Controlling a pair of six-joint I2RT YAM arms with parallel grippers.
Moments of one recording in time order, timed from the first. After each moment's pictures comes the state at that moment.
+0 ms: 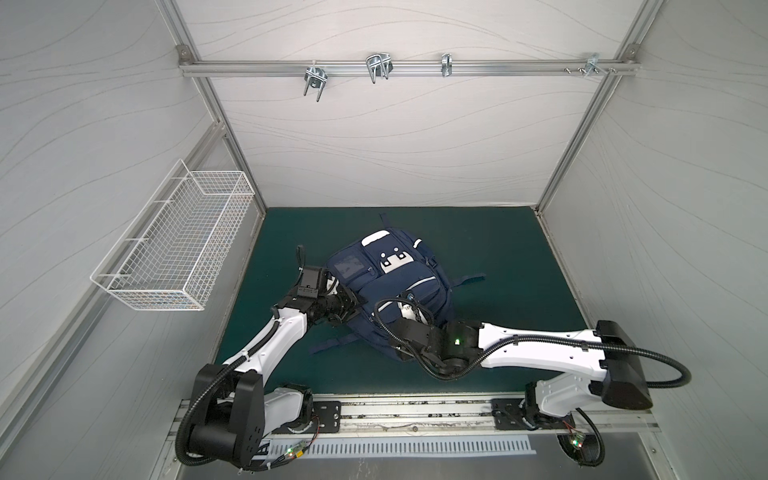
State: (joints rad) left arm -0.16 1.17 0.65 -0.46 0.58 -0.96; right arm 1.40 1.46 1.12 -0.68 0.48 0.83
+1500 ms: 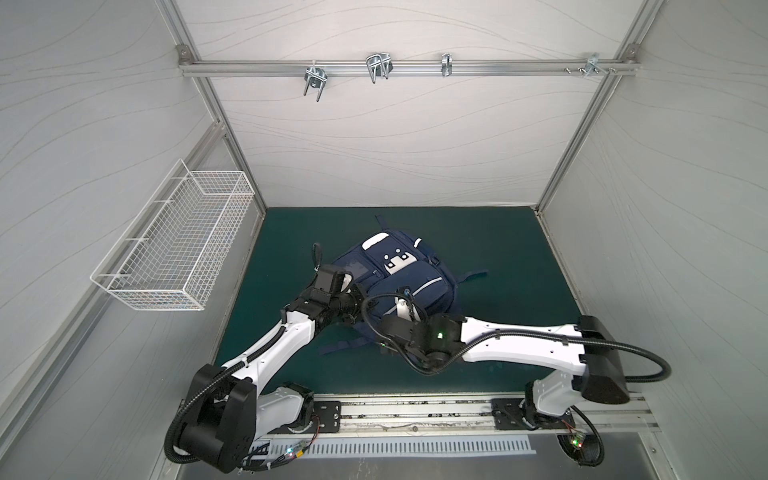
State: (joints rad) left arm -0.36 1.16 0.64 -0.29 0.50 -1.11; right arm 1.40 1.63 1.34 -0.84 0.50 1.04
